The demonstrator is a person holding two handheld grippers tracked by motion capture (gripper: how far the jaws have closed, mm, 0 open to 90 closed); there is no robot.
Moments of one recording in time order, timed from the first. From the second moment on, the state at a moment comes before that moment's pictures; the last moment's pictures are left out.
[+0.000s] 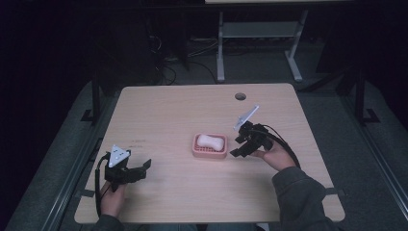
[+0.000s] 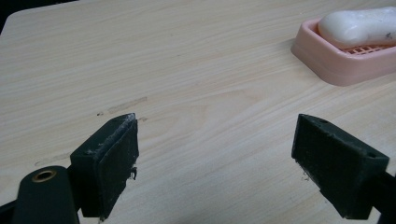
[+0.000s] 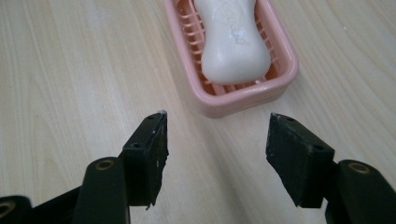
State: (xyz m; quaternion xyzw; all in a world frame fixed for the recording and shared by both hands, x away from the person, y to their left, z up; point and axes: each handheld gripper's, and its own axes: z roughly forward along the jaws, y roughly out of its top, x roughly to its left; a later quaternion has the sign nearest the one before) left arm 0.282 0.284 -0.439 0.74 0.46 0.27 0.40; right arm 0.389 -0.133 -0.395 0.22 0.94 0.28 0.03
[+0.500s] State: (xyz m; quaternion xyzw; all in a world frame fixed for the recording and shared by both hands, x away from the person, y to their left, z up) left arm 0.282 0.283 -0.440 0.74 0.46 0.27 0.40; right arm 0.375 -0.156 -0.404 0.24 0.93 0.29 0.02
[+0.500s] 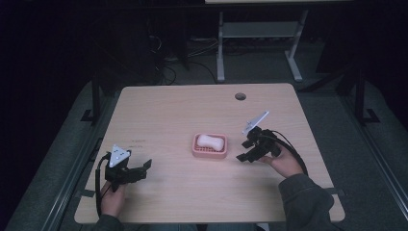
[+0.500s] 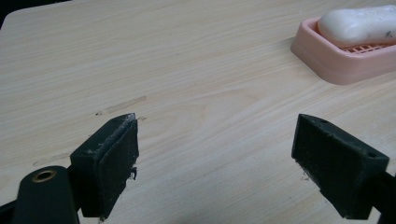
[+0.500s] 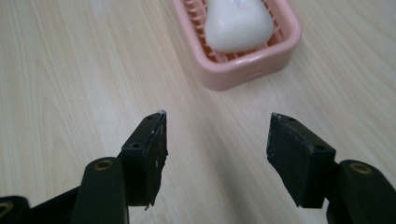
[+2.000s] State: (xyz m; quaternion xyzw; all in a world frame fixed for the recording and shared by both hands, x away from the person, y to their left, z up) left arm 0.283 0.281 -0.441 0.75 0.46 0.27 0.40; right arm 0.326 -0.205 -0.429 0.29 0.90 0.32 0.02
